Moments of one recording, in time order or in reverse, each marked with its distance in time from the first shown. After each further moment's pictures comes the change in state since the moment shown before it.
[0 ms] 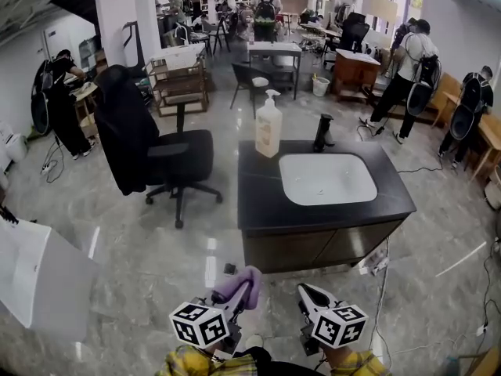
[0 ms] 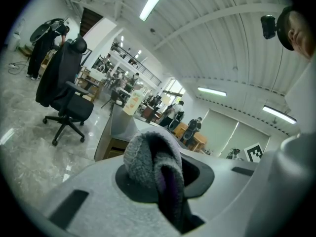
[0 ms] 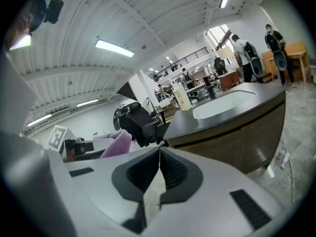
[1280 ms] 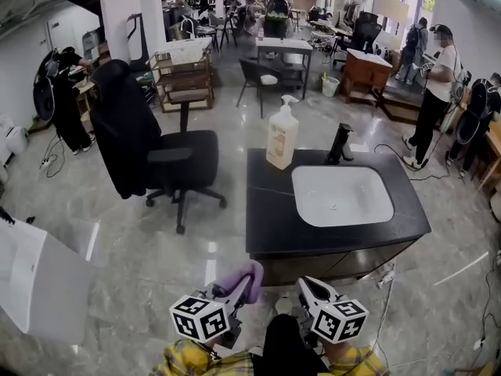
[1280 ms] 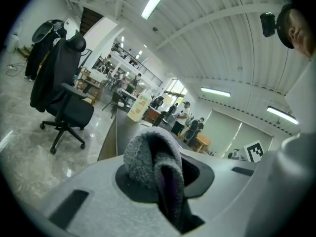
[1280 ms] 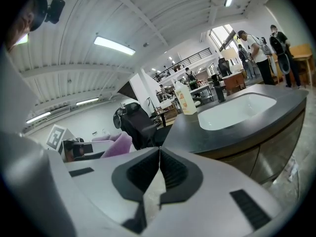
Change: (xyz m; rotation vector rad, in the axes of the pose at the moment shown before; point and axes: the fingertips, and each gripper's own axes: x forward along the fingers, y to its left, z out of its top) left arm 0.073 0.087 0.067 0.006 -0.003 0.011; right arm 0.124 -0.023 0.059 -0.027 -0.007 0.012
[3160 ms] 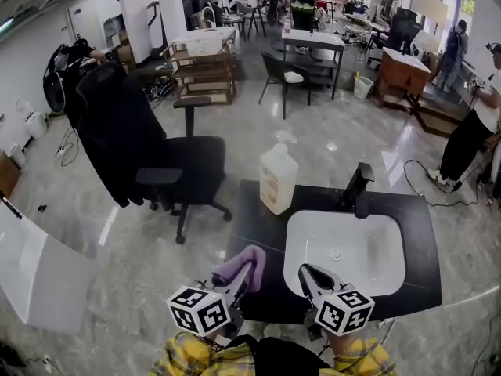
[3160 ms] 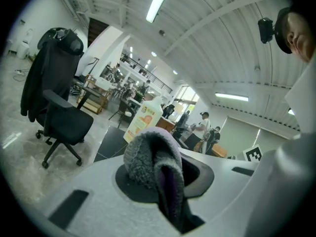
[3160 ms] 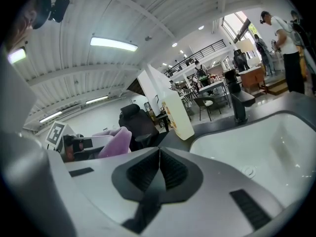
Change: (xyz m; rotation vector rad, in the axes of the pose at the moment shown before) left arm 0.263 0.061 0.148 -0.017 -0.109 0.137; right arm 0.191 -0.183 0.187 -0.063 0.060 0.163
